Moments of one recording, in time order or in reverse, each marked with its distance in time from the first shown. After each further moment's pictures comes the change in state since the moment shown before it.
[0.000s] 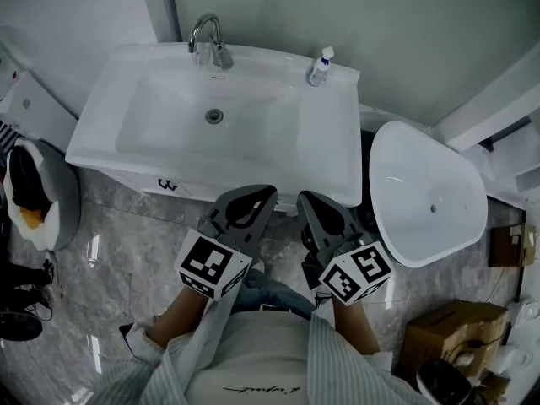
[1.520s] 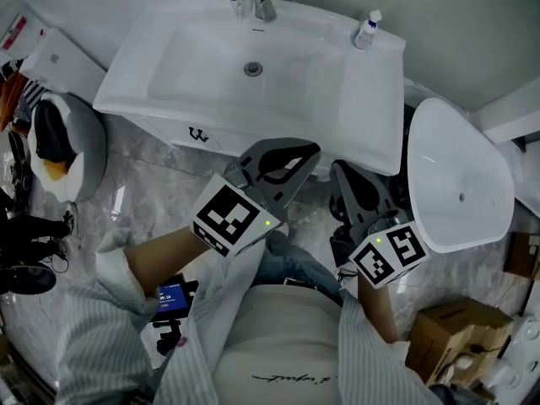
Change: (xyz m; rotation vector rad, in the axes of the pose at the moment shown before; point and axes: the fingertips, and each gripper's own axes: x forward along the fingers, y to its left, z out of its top) left arm -0.014 -0.021 0.010 0.099 0.003 -0.115; right arm -0.013 0.023 -0.014 0.005 0.024 0.046
